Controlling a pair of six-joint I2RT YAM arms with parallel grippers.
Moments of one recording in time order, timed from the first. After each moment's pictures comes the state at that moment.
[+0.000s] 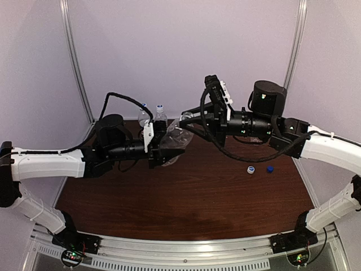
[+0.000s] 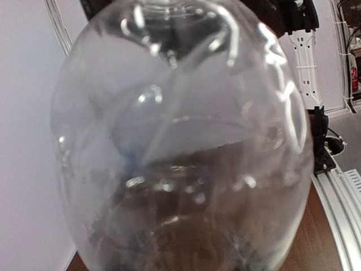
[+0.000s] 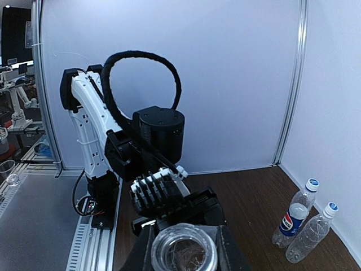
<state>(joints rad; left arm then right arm) -0.89 1.37 0.86 0.47 0.48 0.38 0.96 1.32 1.23 0.08 -0.46 -0.05</state>
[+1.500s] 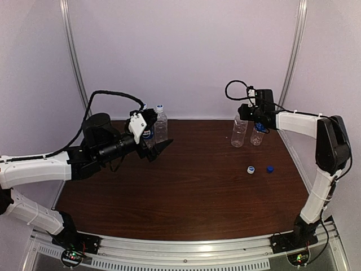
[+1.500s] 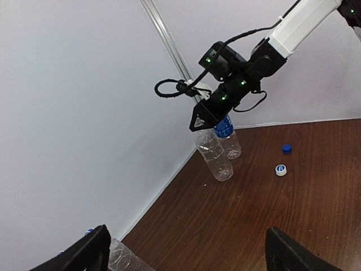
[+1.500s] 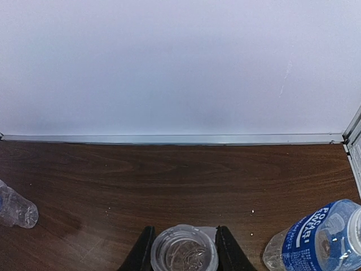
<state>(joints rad) -0.89 1.23 0.82 0.39 0.04 0.44 0.26 1.82 1.37 0.03 0.07 0.21</state>
